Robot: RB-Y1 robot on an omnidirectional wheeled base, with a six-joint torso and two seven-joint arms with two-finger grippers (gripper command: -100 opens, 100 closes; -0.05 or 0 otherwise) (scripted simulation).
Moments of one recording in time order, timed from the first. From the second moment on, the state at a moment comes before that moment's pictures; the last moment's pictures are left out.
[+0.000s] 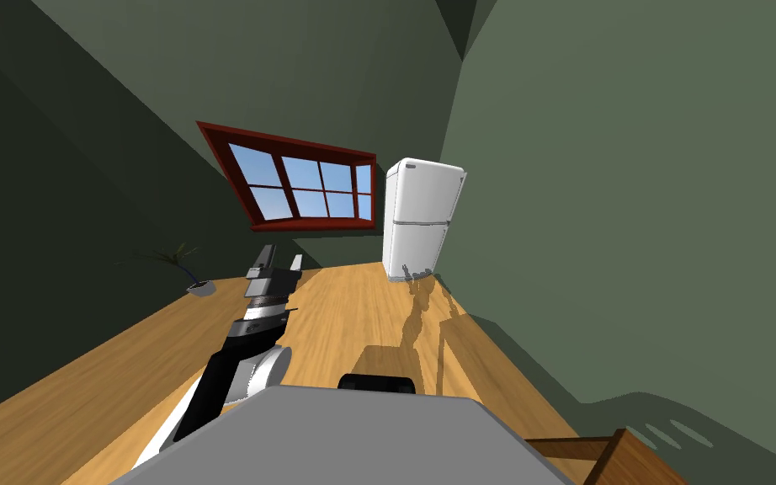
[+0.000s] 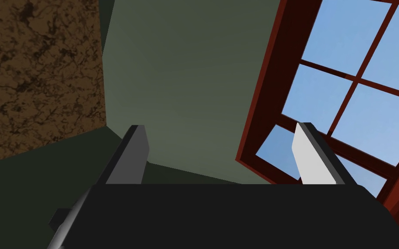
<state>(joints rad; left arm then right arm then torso) 0.51 0.00 0.07 -2.36 0.05 -0.42 0.16 0.99 -0.52 0.13 -0.87 -0.23 0.06 0.36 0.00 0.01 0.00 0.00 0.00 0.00</state>
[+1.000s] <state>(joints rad) 0.51 0.00 0.07 -2.36 0.05 -0.42 0.16 1.01 -0.53 0.13 -0.89 -0.23 0.06 0.36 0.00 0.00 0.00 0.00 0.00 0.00</state>
